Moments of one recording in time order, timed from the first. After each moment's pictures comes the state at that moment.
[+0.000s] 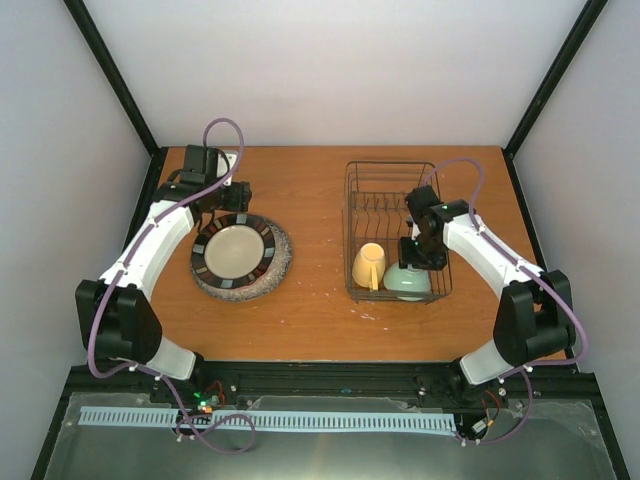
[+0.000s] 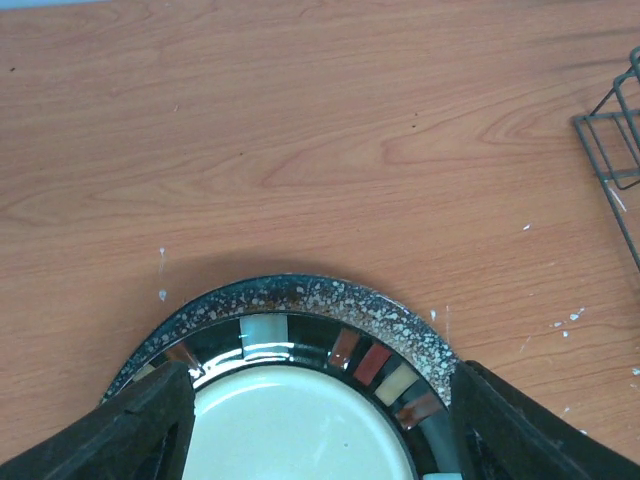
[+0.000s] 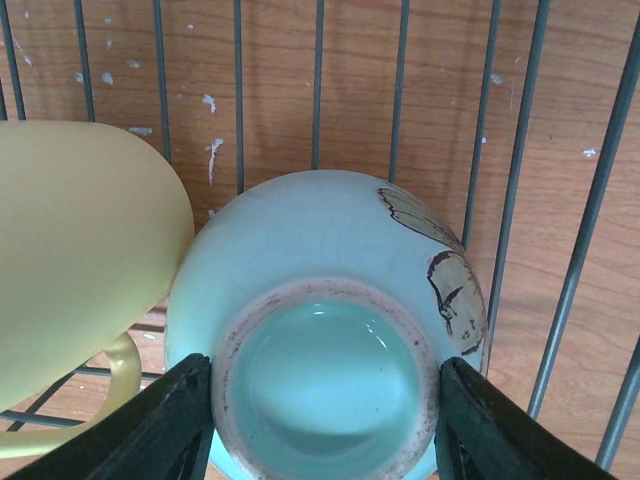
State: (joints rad) left arm -0.18 1.49 1.32 -0.64 0.08 -0.04; right arm 0.32 1.52 1.15 -1.05 -0.06 0.33
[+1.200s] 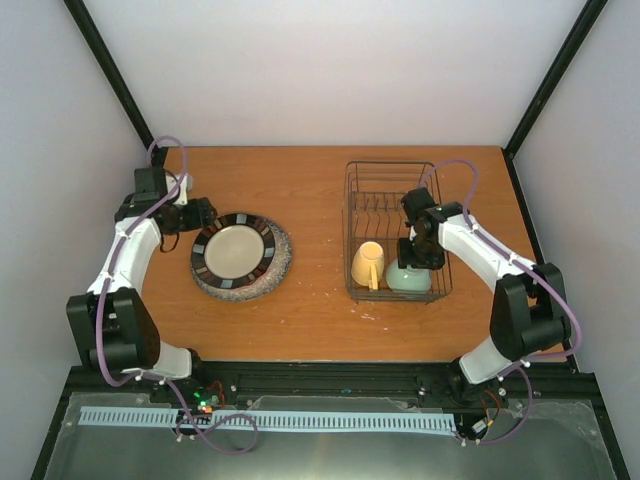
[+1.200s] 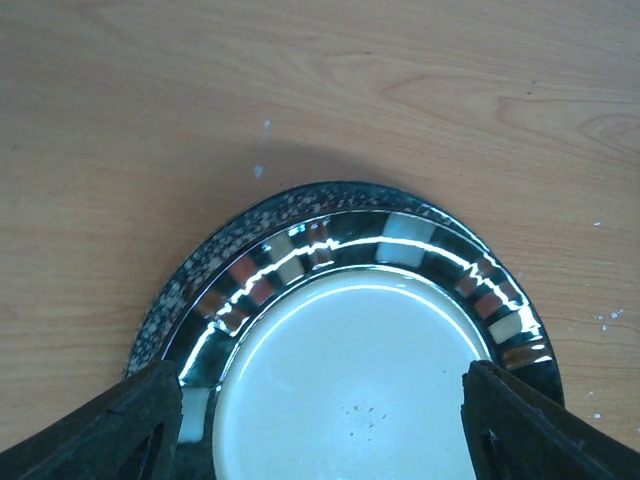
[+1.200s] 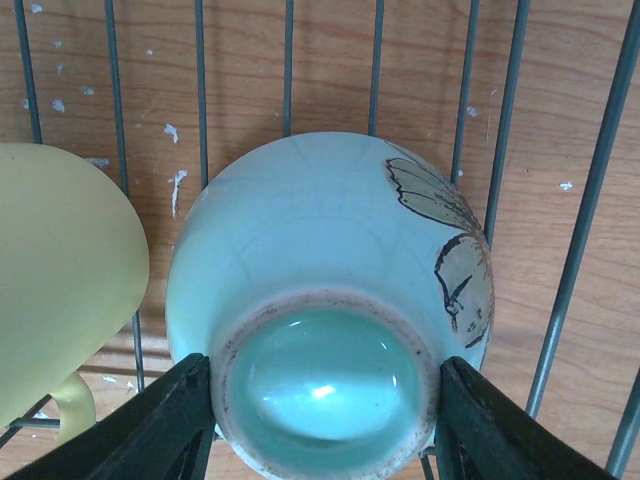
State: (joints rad) left arm 0.13 1.42 1.14 -0.65 0.30 -0.09; right arm 0.33 1.56 1.12 -0.98 0.00 0.32
